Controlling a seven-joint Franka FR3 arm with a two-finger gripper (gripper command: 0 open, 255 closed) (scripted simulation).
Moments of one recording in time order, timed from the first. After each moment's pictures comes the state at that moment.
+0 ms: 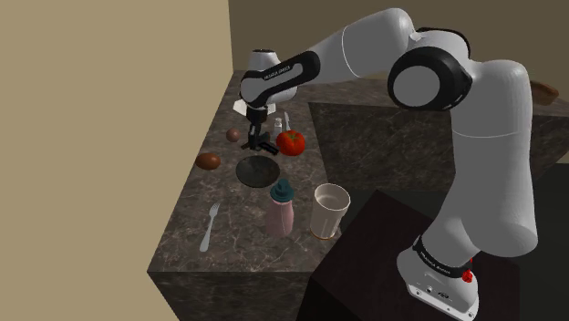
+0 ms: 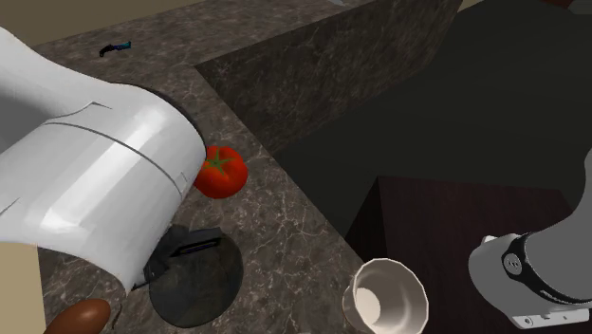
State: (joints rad) arm 0.27 0.51 -0.24 -1.66 0.25 2.19 -0.68
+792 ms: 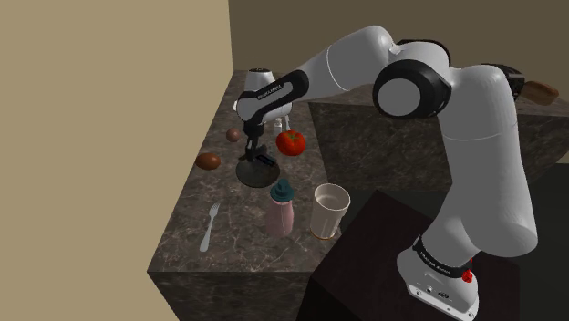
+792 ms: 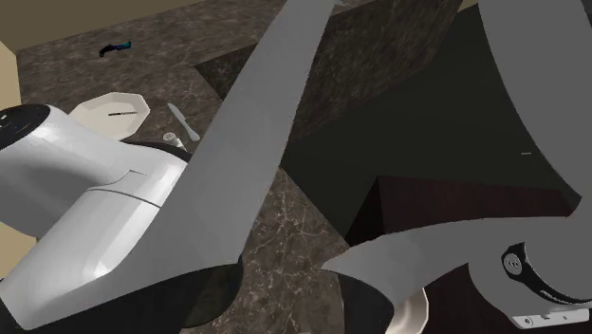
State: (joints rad) arm 0.27 0.60 -0.22 -1.66 0.28 2.29 -0.69
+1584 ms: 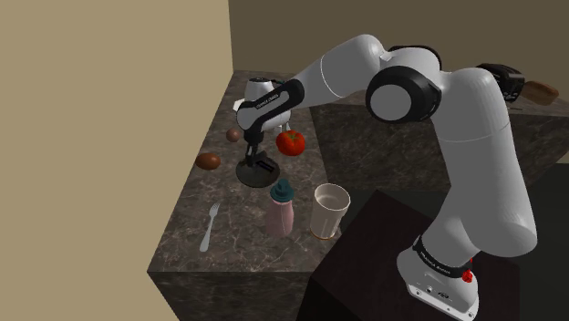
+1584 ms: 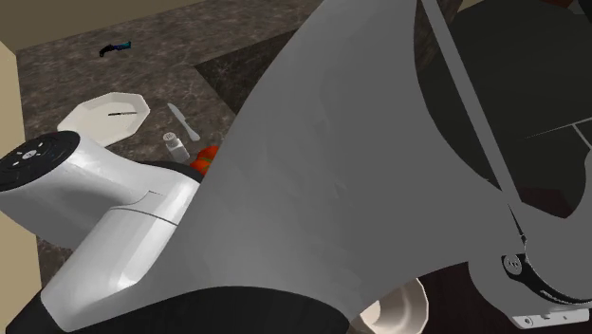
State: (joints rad) arm 0.27 0.65 -0.21 -1.67 0.30 2.34 -0.70
